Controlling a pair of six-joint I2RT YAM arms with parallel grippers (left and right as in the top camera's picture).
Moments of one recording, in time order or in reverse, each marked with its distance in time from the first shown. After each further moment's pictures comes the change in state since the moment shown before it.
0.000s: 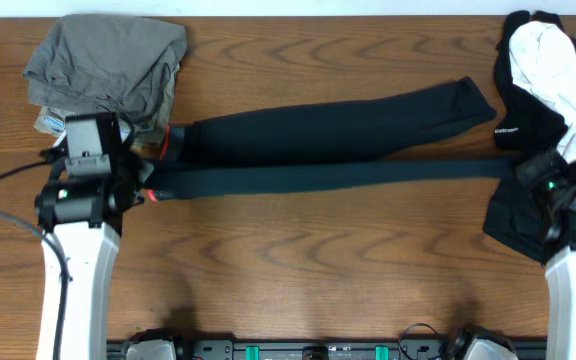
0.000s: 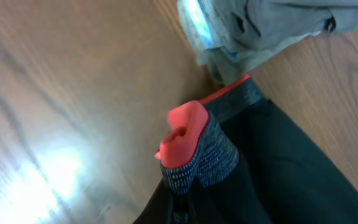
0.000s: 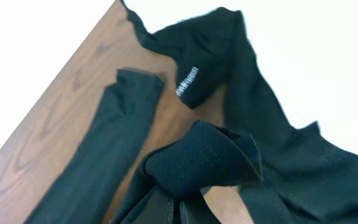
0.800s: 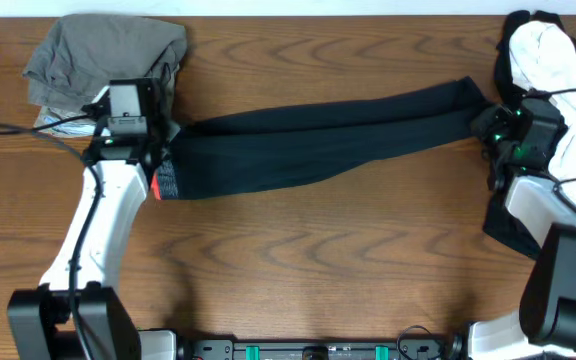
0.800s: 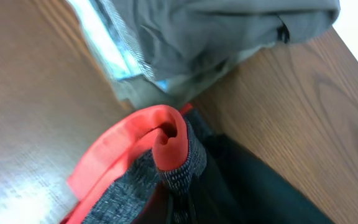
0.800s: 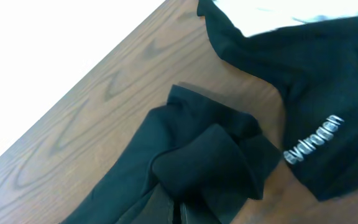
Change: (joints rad) left arm -0.082 0.319 -0.002 0.413 -0.004 0.001; right arm 0.201 0.559 0.043 0.656 0.035 0.031
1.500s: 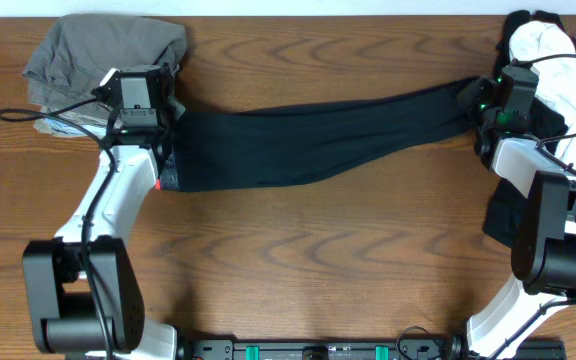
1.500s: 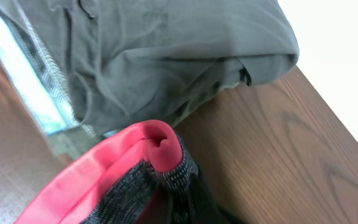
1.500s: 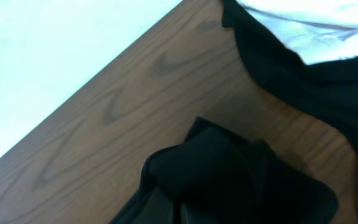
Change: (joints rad) left arm -0.005 0.151 0.000 0.307 -0.023 0.000; right arm 0.052 0.248 0.244 0.000 0.060 -0.002
